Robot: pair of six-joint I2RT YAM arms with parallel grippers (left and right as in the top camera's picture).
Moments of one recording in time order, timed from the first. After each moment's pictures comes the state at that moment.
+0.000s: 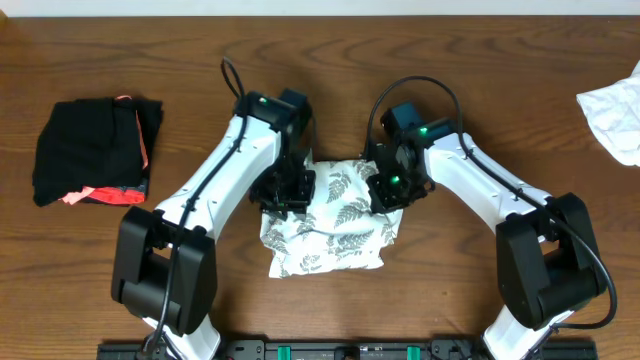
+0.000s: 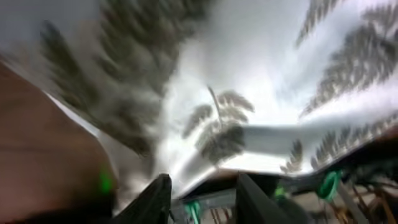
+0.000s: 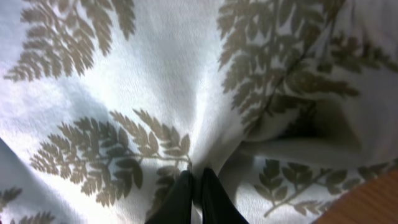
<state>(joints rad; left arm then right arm) -0.43 1.83 1.45 -1.42 0.29 -0.25 0.42 1.85 1.24 -0.96 -0.39 0.04</state>
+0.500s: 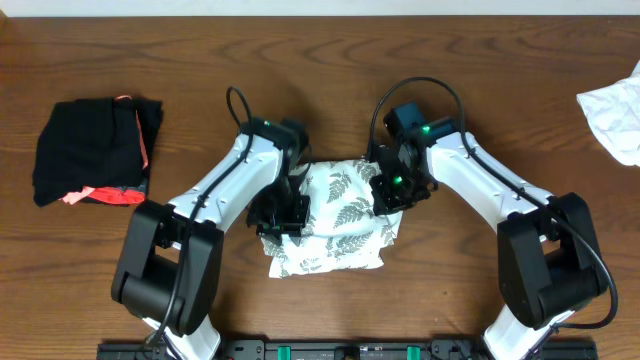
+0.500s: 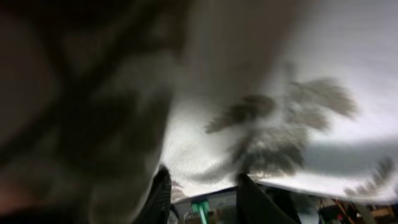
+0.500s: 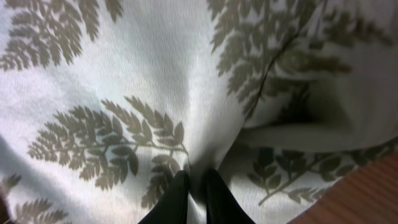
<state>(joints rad) -0.43 1.83 1.23 -1.30 0.29 -0.26 0.41 1.85 1.24 -0.98 -0.39 0.02</state>
